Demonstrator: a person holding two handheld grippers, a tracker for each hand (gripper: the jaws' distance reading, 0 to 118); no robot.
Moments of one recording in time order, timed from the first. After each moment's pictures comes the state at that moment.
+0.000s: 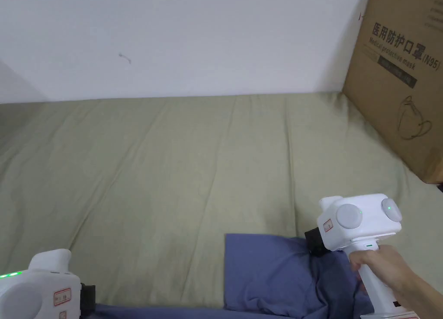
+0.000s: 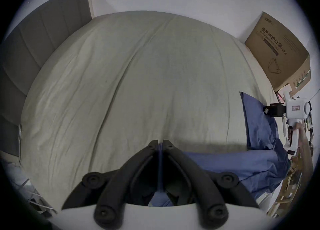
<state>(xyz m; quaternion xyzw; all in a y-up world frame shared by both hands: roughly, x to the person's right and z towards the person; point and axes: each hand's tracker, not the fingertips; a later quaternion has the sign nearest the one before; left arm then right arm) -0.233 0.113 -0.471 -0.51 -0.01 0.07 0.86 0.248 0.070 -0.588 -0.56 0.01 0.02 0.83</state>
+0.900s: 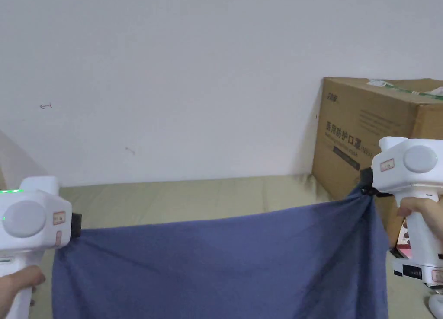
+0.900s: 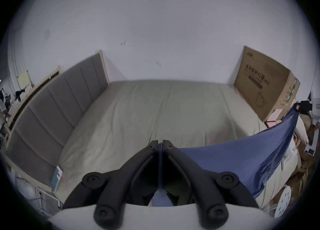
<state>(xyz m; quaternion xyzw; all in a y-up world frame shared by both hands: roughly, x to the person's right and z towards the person) -0.217 0.365 -0.432 -0.30 0.02 -0.01 0.95 0.334 0.394 -0.451 -0.29 -0.08 -0.07 0.95</state>
